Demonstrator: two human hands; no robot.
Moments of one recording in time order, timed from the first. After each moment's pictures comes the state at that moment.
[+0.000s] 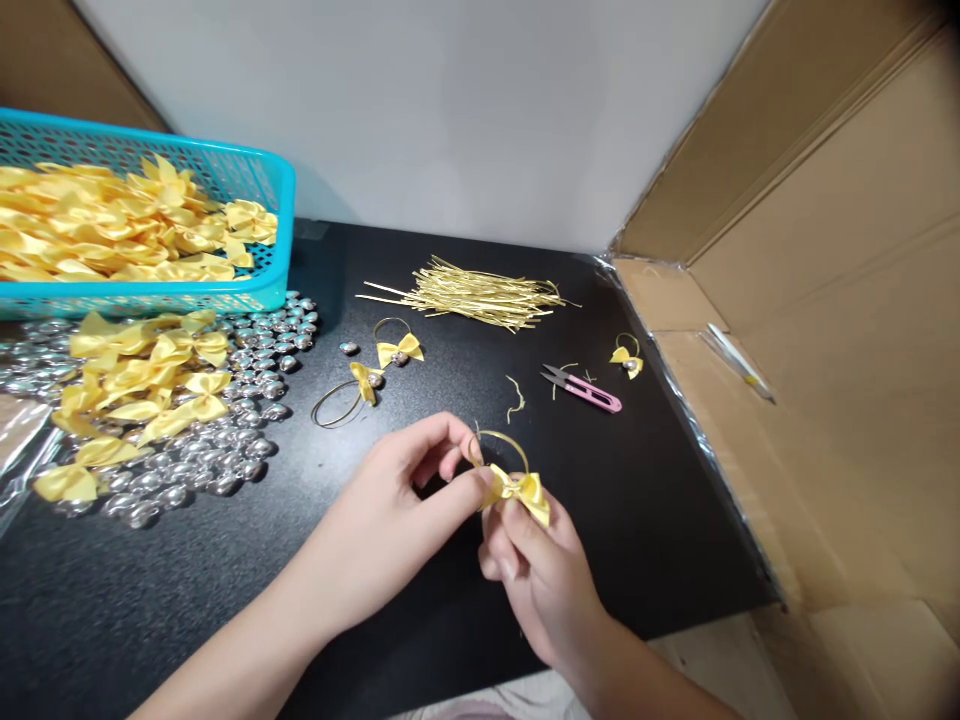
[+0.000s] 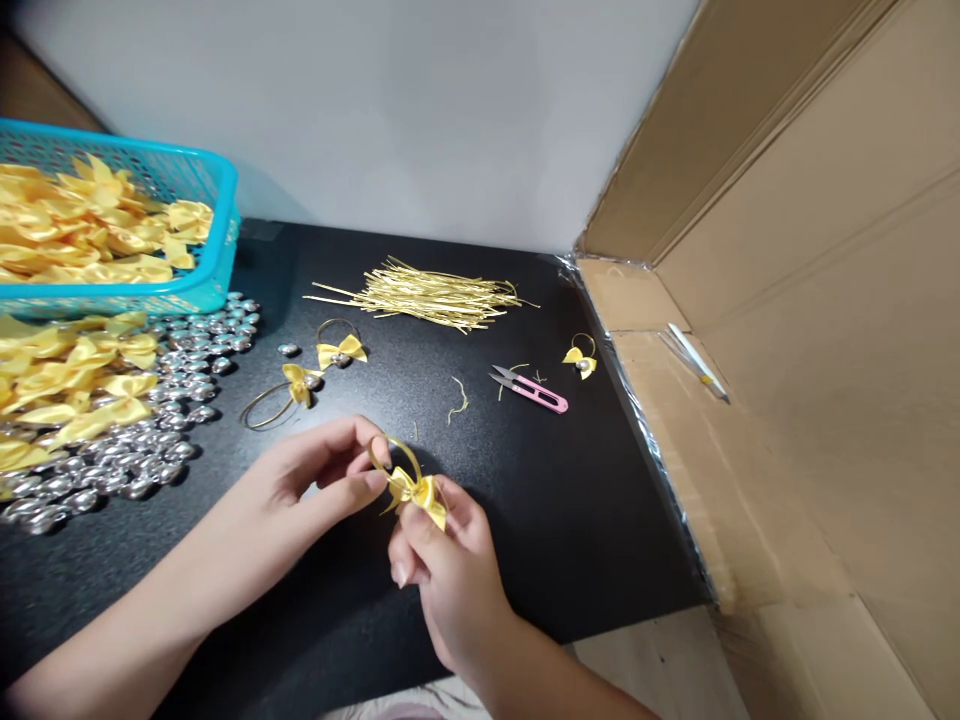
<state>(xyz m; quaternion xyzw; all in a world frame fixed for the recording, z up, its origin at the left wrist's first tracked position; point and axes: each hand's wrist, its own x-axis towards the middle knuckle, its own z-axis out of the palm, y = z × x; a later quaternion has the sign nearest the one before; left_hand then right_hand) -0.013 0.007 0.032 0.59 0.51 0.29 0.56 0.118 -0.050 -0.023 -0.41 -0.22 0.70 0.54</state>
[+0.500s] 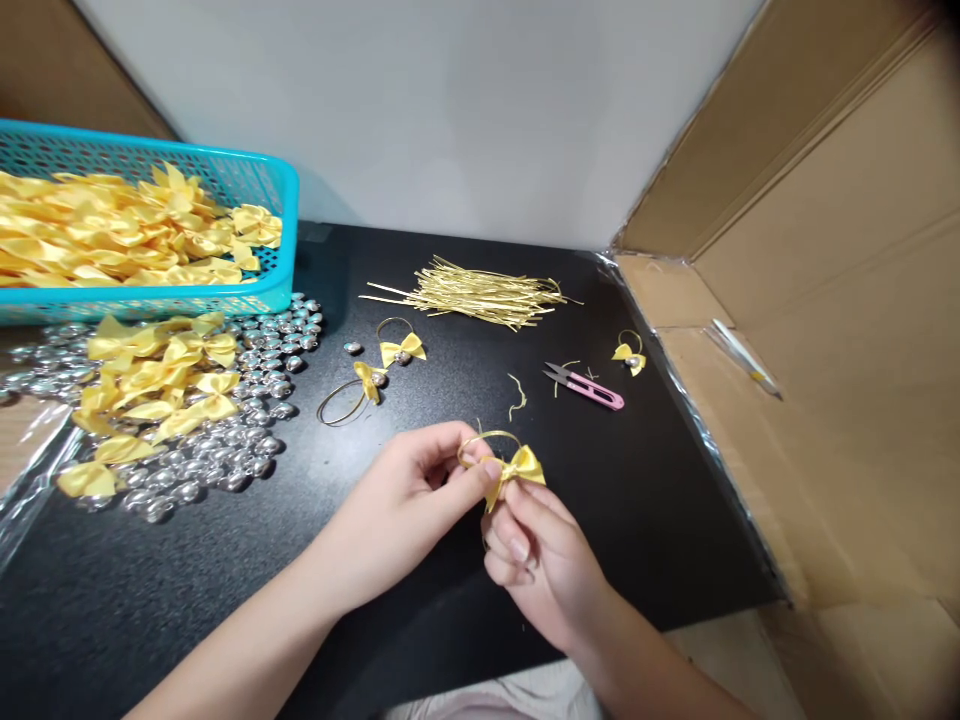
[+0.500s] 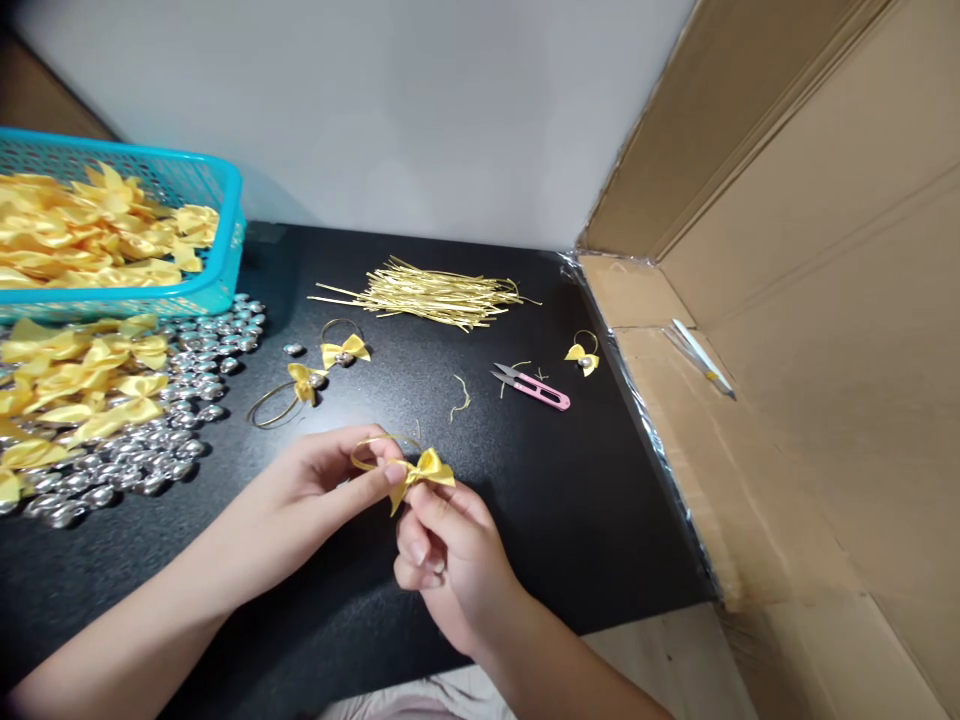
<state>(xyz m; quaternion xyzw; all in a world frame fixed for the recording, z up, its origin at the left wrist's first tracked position) -0.016 0.012 0.021 0.57 0.46 0.26 0.63 0.129 -0.044 -0.018 -0.35 -0.12 0.80 0.47</state>
